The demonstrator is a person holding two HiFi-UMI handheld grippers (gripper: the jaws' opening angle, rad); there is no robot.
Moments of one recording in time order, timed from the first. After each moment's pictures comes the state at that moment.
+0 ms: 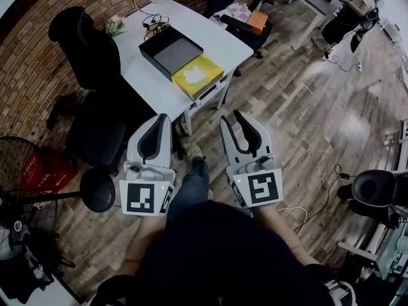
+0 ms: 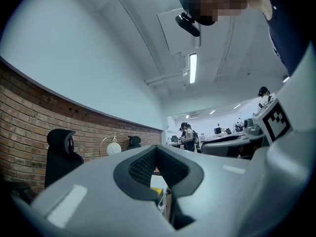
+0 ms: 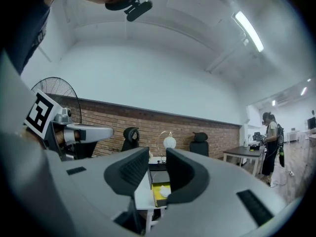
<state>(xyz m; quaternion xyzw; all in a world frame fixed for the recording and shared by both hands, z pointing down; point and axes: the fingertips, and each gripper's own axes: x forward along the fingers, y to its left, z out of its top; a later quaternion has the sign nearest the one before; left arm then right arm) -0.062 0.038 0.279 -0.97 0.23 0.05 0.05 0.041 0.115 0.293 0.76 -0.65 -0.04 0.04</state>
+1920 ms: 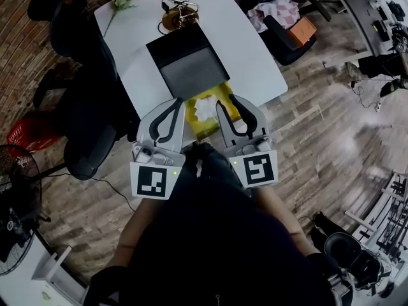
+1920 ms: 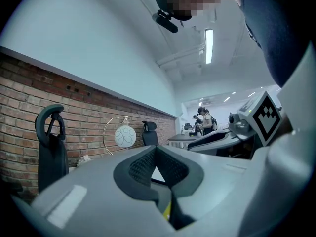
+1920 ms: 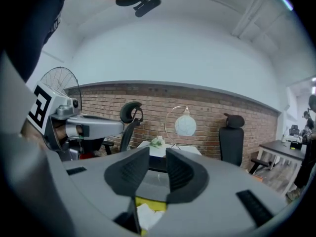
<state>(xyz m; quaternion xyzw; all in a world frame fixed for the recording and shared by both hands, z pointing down) 0.093 -0.191 0.365 -0.95 0.30 -0.05 0.01 0.175 -0.166 0.375 0.63 -0.76 0.01 0.13</state>
